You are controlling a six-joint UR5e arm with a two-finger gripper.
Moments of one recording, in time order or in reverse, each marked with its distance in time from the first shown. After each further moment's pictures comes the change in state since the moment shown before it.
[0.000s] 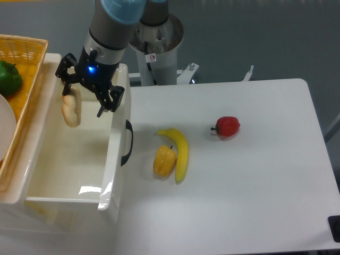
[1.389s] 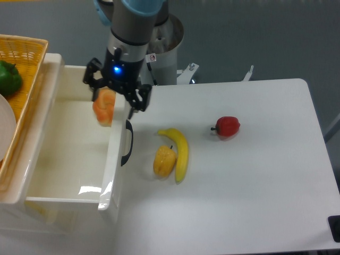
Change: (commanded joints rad) arm 0.109 0.000 0.012 0.041 0.253 0.126
